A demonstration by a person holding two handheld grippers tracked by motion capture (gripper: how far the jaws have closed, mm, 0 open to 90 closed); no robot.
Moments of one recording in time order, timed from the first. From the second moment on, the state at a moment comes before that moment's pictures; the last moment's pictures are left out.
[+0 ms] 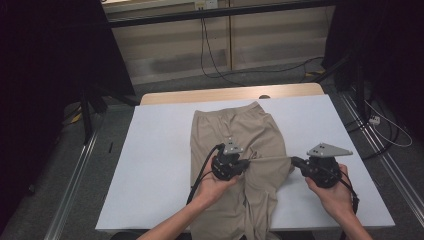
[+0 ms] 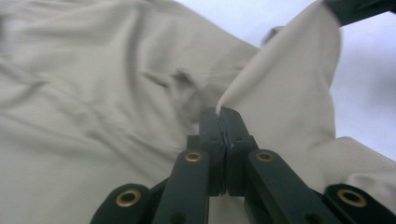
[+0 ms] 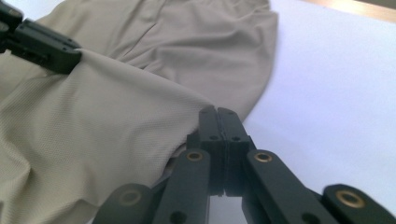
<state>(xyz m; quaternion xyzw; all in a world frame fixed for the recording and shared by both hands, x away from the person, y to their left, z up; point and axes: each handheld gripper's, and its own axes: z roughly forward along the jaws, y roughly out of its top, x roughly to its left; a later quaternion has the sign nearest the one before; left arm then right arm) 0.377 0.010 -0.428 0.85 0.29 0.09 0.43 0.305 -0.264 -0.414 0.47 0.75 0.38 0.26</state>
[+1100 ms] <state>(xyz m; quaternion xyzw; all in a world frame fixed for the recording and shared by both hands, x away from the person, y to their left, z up) 0.319 0.002 -0.456 0.91 0.15 0.07 0.38 0.277 -0.221 -0.453 0.39 0.85 0.33 0.14</state>
